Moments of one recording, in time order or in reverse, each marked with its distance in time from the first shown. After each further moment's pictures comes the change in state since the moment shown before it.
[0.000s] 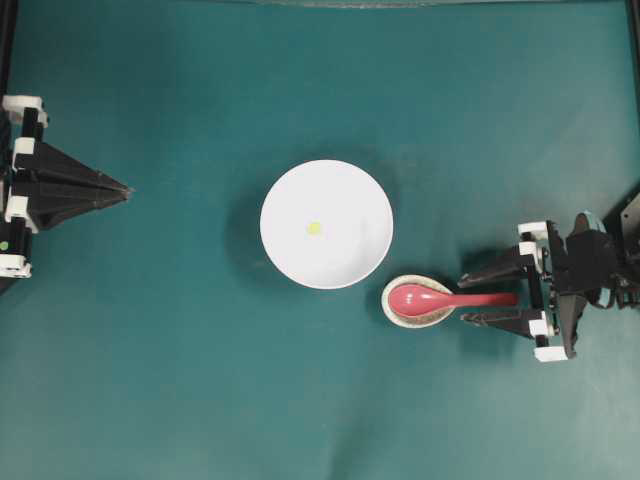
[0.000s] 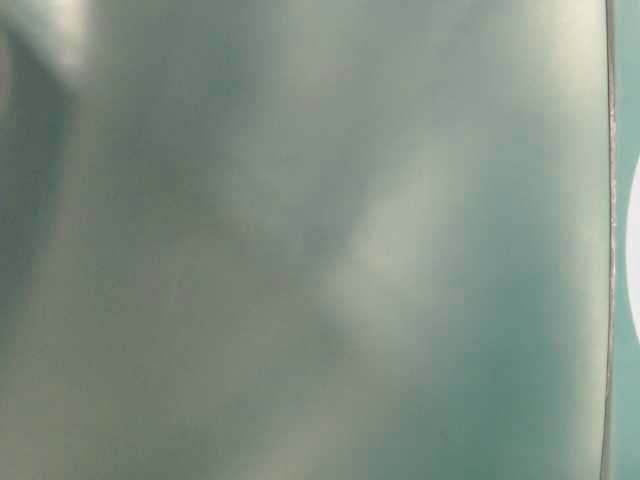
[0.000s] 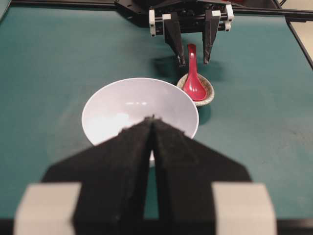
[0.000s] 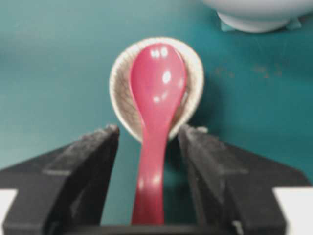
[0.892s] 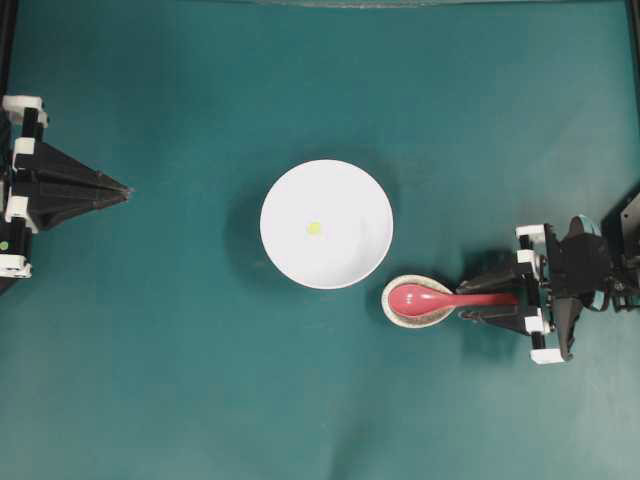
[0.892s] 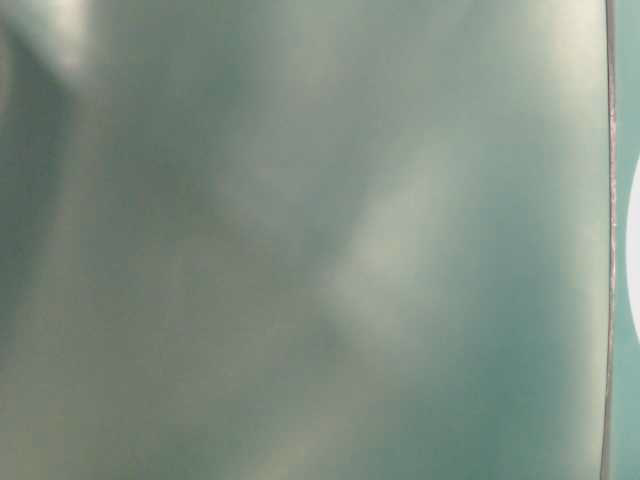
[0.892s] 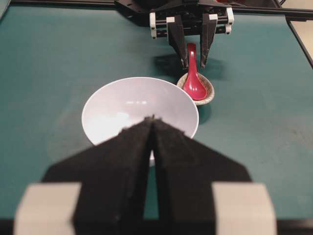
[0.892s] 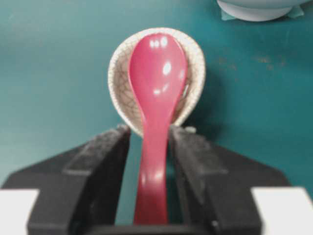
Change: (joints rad) left arm 0.000 0.000 0.002 0.000 0.002 0.000; right arm 0.014 0.025 -0.011 0.014 -0.002 0.009
